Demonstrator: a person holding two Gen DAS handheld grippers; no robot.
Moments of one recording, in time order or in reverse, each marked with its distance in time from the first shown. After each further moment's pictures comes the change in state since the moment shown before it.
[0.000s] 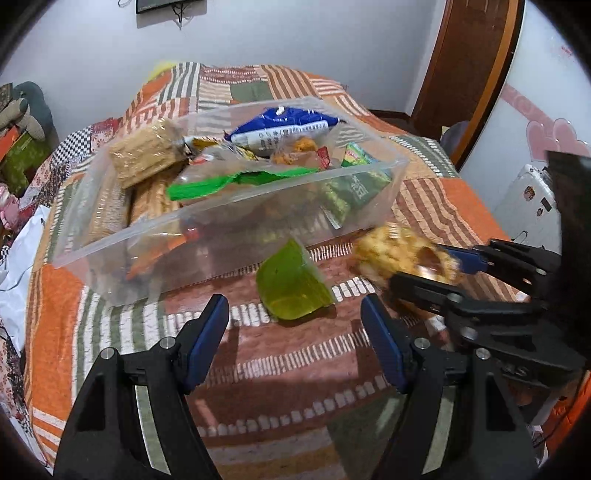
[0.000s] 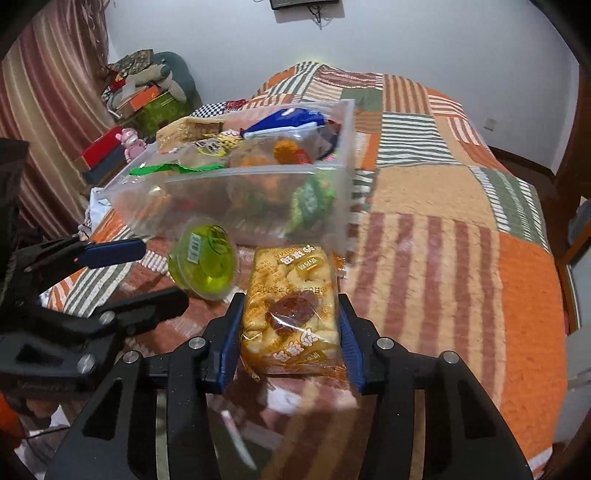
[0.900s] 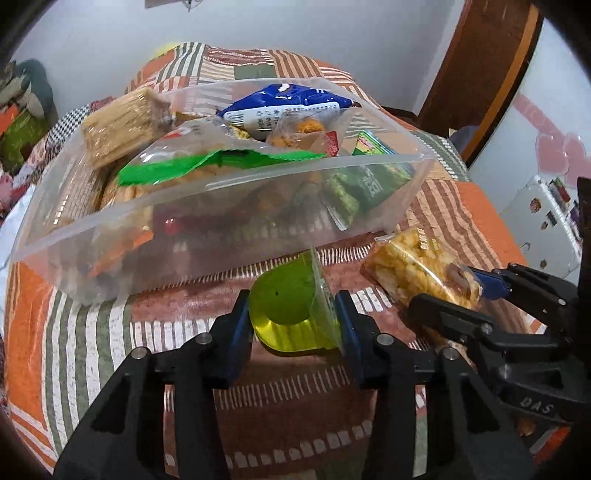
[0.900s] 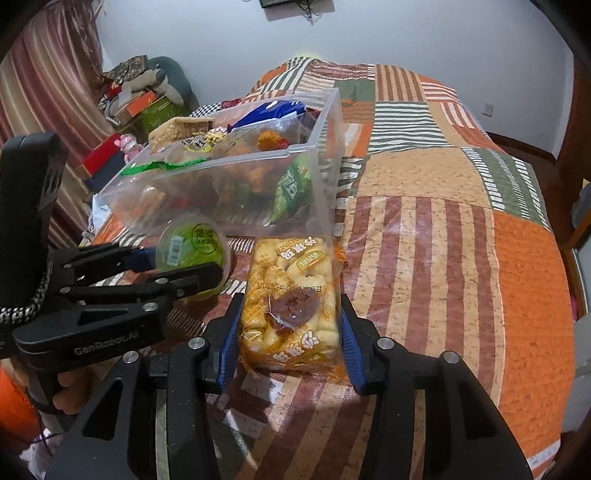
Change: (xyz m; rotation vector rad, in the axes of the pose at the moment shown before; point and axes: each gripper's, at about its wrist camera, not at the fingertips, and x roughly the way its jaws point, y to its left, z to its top) left arm 0.029 0.002 0.002 -0.070 0.031 -0.025; right arm 0.002 -0.008 0.000 0.055 0.011 0.036
